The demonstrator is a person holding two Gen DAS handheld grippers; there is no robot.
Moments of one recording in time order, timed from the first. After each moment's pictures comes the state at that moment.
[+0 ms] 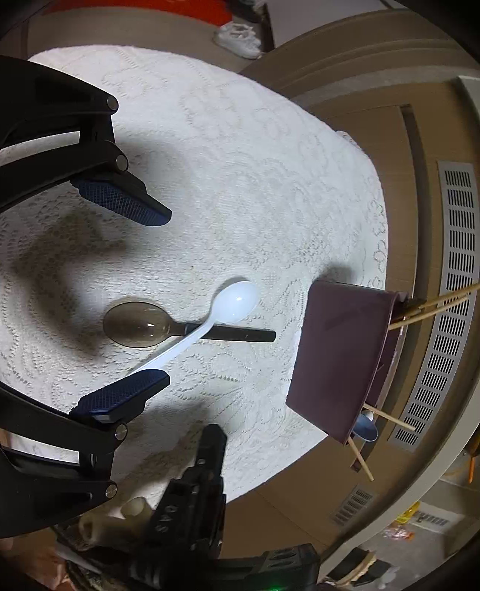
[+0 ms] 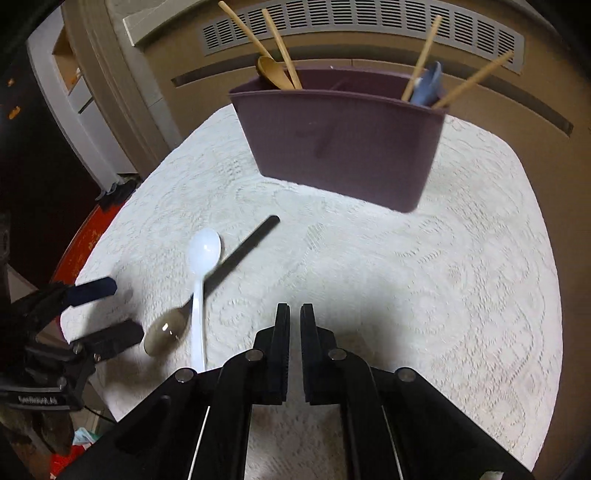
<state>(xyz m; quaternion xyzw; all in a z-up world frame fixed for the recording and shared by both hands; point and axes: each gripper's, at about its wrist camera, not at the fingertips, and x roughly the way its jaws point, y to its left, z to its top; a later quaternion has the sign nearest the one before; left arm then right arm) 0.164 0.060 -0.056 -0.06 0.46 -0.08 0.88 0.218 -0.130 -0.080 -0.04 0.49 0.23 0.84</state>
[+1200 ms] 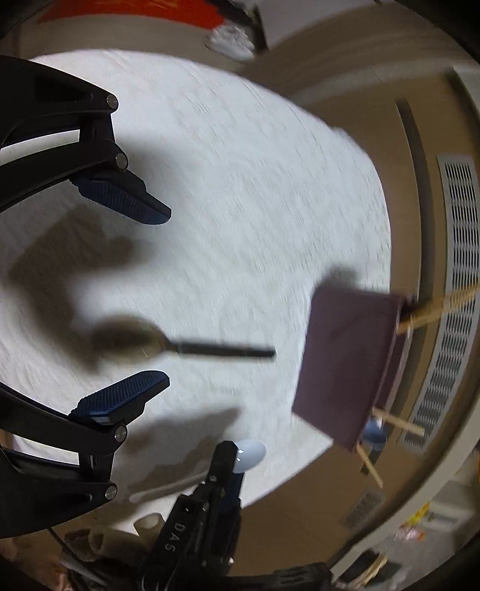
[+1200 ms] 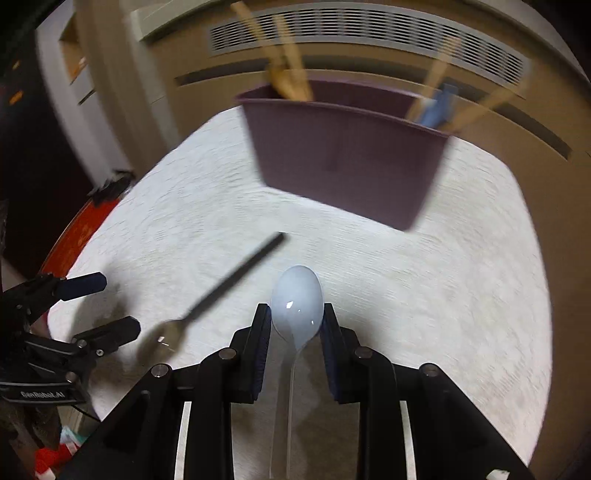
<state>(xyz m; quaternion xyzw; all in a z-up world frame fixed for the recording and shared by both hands) 0.180 0.058 -0.059 -0.04 0.46 -0.11 0.88 0.219 -0.142 -0.074 -0.04 0.47 0.18 0.86</state>
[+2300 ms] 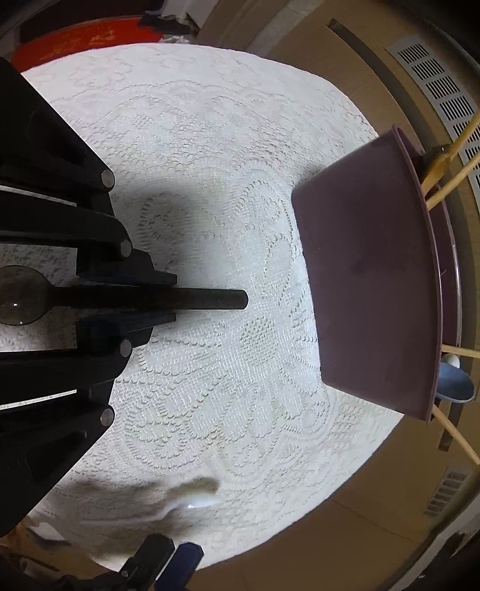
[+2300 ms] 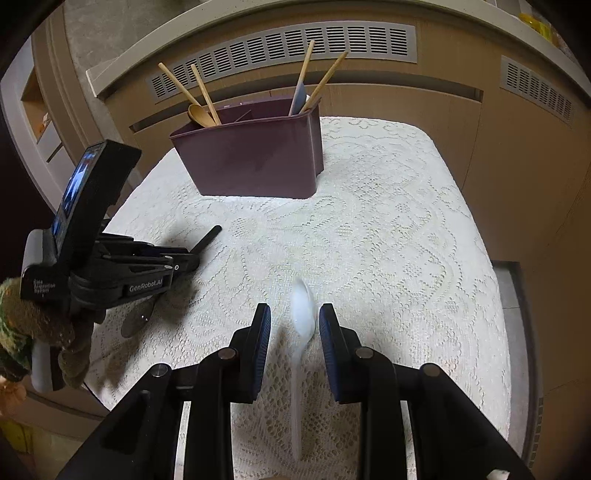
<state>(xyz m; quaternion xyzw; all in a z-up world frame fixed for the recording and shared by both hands) 0.259 -0.037 -0.083 0.07 0.53 -0.12 0.84 0.167 -0.214 -0.062 0.02 0.45 0.12 0.88</state>
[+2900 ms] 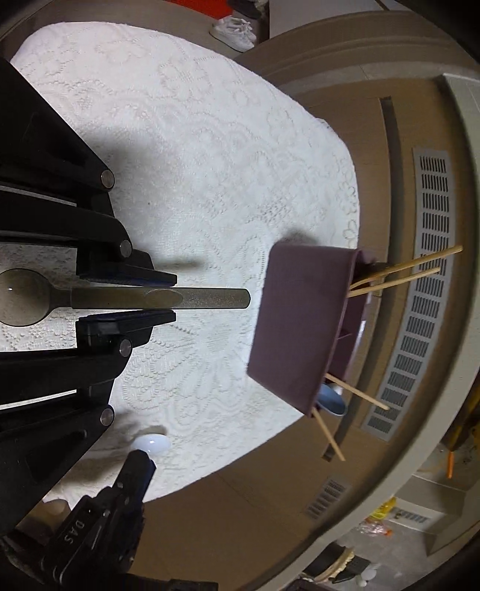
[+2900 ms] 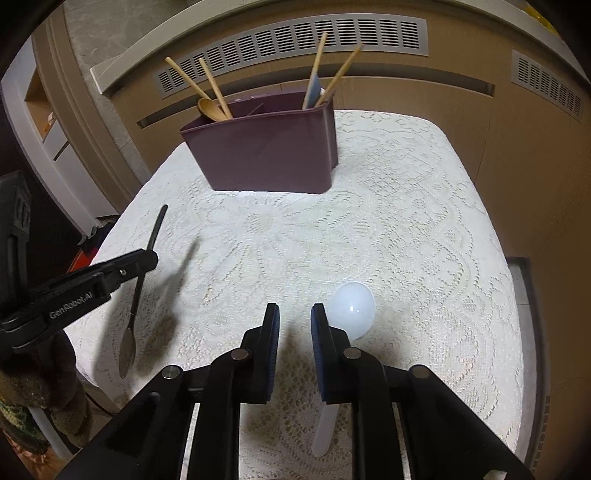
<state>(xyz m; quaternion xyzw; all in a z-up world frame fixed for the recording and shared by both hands) 0.179 0.025 -0.031 -0.10 0.41 -0.09 0.90 0.168 -0.204 -0.056 0.03 0.46 0.15 0.87</state>
